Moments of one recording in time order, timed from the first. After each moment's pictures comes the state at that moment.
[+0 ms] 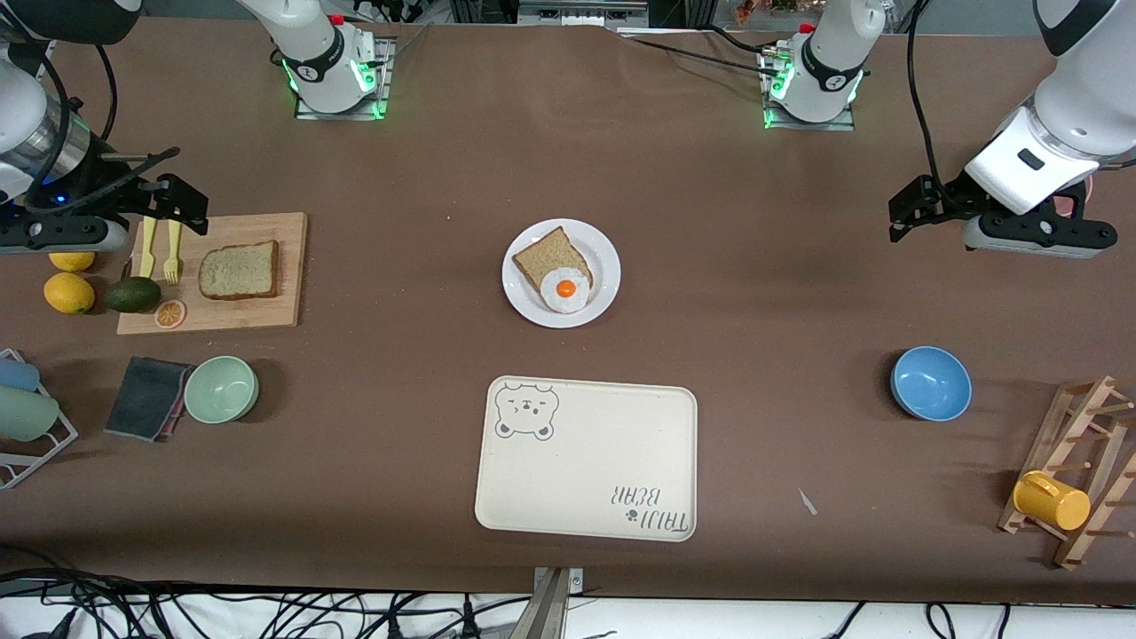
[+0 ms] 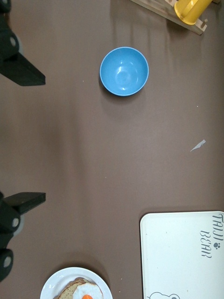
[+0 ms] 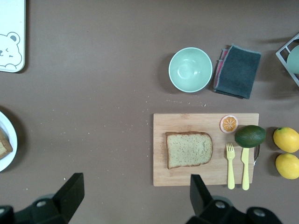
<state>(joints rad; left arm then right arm) -0.08 -0.04 -0.04 -1.76 -0.02 1.75 -0.03 0.05 0.02 0.05 -1.65 -0.05 1.65 0.04</state>
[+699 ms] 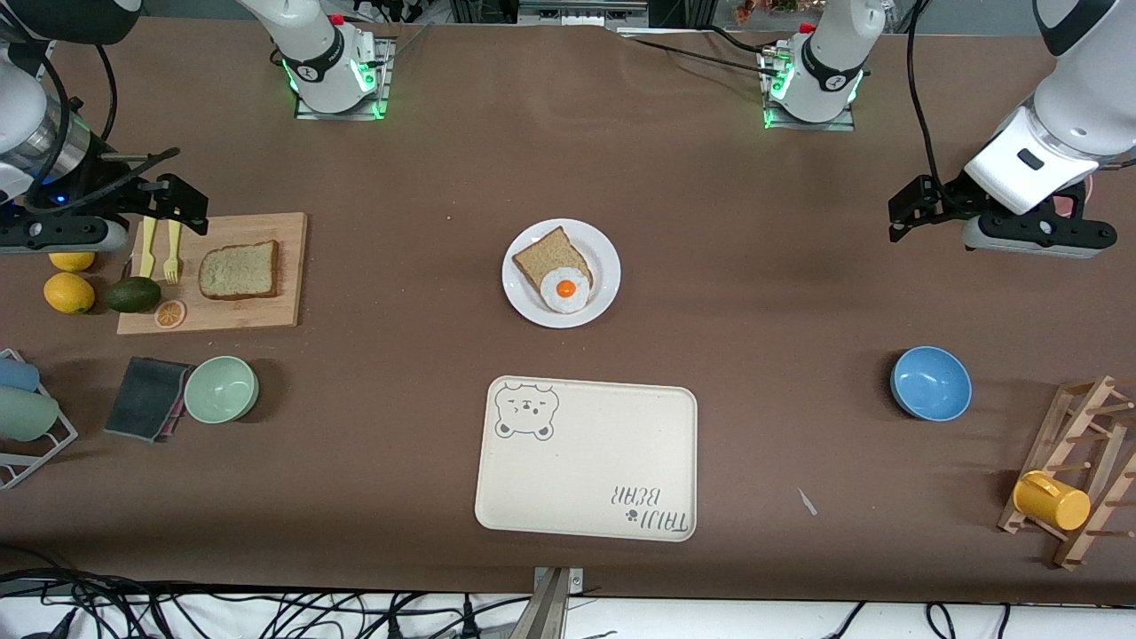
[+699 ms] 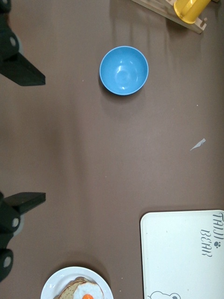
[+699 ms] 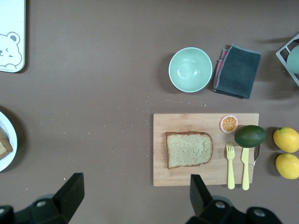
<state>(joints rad) -0.08 -0.04 -0.05 -1.76 -0.02 1.75 -0.03 0.05 0.02 0.05 -1.65 -0.05 1.65 0.04</state>
